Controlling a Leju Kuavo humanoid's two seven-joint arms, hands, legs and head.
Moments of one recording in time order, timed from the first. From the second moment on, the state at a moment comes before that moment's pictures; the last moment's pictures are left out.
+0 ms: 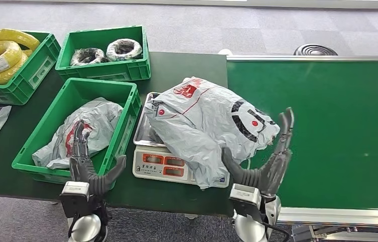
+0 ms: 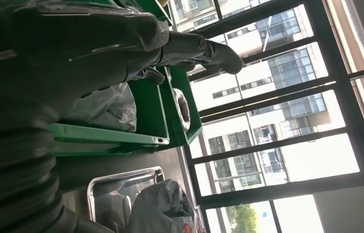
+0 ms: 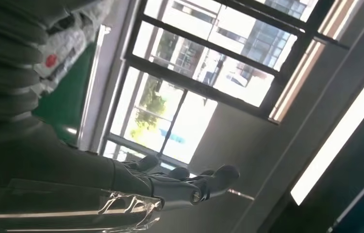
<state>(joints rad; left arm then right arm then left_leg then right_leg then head) -0.08 -0.15 -0.24 -1.48 -0.09 0.51 -0.70 -0.02 0.33 0.19 -1.55 0.80 -0.70 -0.69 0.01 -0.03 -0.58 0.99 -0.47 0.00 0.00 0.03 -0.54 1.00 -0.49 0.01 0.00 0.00</state>
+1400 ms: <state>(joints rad) -0.51 -0.17 -0.36 -1.26 -0.68 0.37 -0.50 -0.06 0.36 -0.15 -1.52 0.75 -0.70 -0.54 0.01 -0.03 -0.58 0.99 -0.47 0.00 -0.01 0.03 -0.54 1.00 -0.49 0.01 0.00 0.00</state>
